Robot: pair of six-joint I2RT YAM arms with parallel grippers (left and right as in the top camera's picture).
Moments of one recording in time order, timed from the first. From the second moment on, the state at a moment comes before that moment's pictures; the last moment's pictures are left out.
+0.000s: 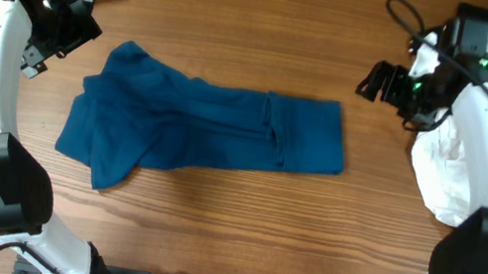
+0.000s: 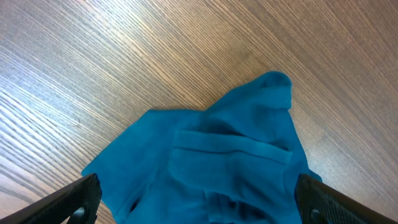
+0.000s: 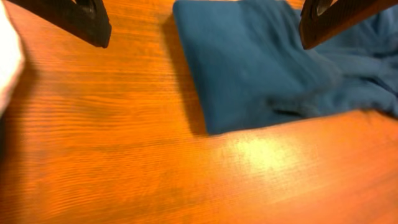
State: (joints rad) left arm 0.26 1.81 1.67 -1.19 0.03 -0.49; right arm -0.03 1.81 1.44 -0.96 -0.33 0.18
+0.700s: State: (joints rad) left arm 0.26 1.81 1.67 -1.18 0.03 -0.49; right arm 0.03 2.02 1.21 -0.70 -0.70 0.13
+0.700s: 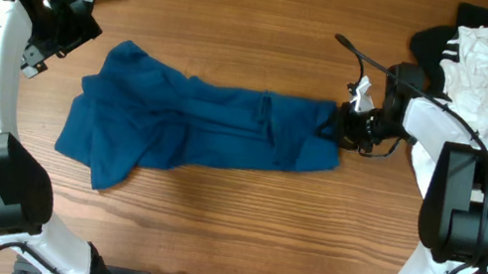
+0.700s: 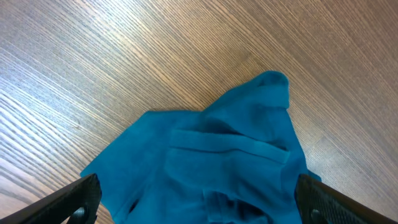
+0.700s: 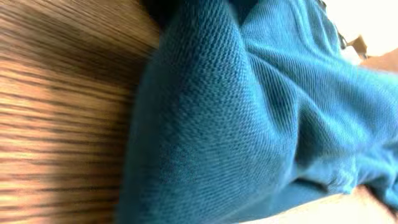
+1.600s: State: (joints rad) left arm 0.26 1.81 1.67 -1.17 0.03 -0.49; right arm 0.15 1.81 1.32 -0.99 0.10 0.43
